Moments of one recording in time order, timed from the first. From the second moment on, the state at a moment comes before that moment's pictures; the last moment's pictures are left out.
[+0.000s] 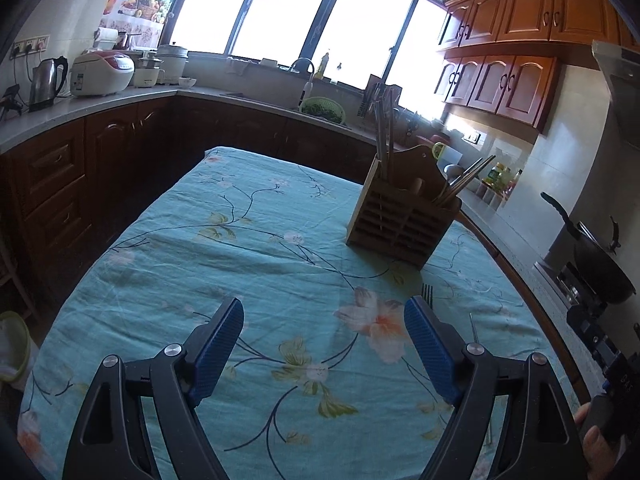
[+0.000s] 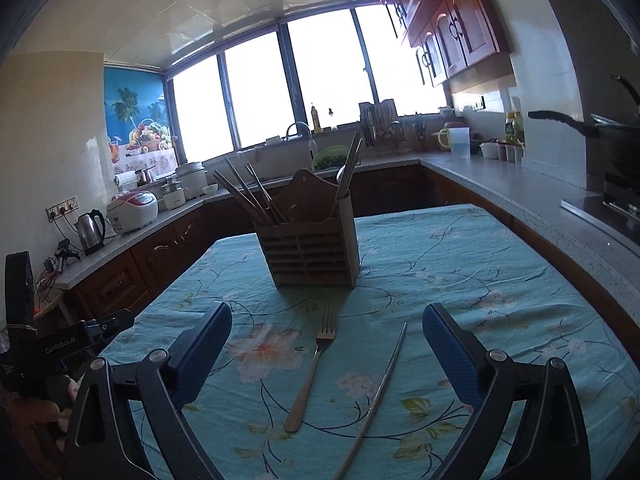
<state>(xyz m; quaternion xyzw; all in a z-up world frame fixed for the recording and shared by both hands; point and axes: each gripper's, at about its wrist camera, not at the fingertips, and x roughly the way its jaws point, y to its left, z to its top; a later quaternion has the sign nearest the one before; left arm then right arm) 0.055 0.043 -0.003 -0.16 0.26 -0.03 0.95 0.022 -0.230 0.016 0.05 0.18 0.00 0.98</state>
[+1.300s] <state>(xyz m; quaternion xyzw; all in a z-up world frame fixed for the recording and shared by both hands) -0.031 0.000 -0.022 -0.01 0.20 0.04 0.98 -0.055 -0.231 -0.023 0.00 0.12 -0.04 0.99</state>
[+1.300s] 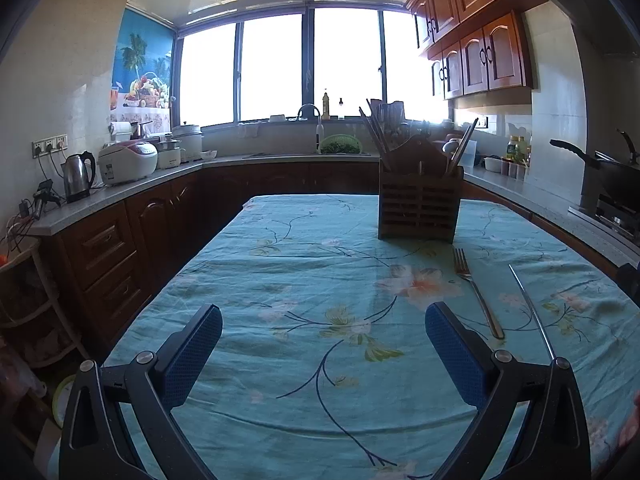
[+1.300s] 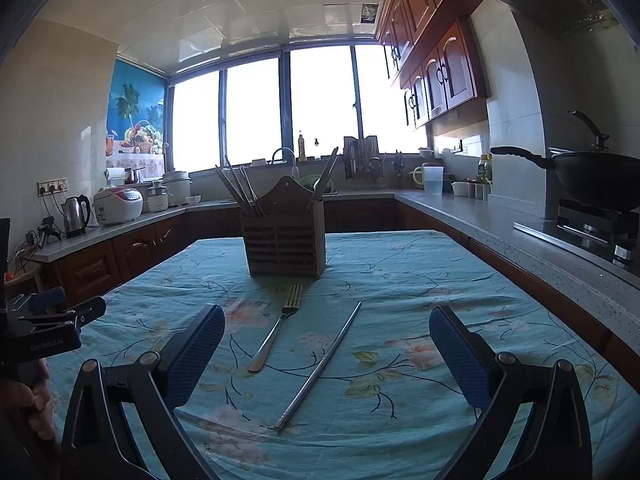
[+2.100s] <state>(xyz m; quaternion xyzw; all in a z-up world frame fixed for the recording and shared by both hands) -0.042 -0.003 -0.030 0.00 0.16 0.04 0.99 -0.064 -0.226 -0.023 -0.01 0.10 -0.03 0.99</state>
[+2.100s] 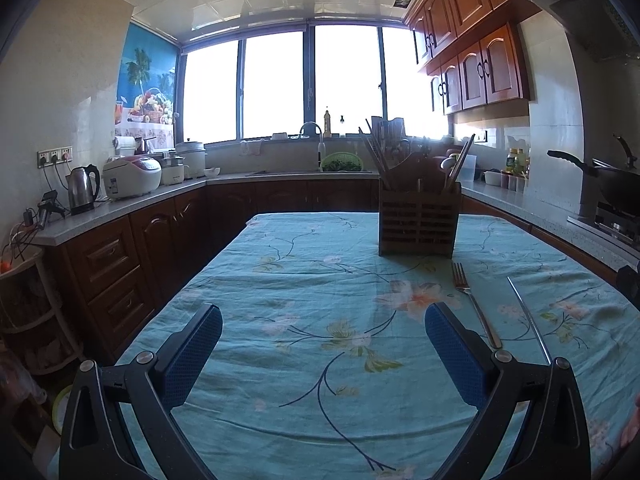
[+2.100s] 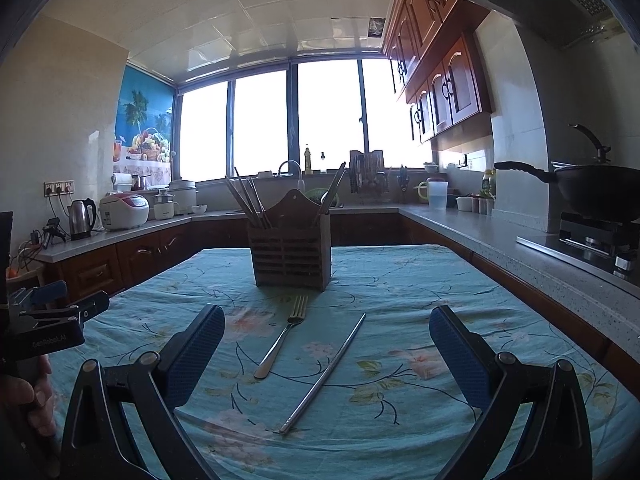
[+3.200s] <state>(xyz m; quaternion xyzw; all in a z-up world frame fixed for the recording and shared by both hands) -0.041 -0.021 -0.029 0.01 0.16 0.05 0.99 -0.064 -0.224 -0.022 -0.01 0.10 -0.03 0.99</state>
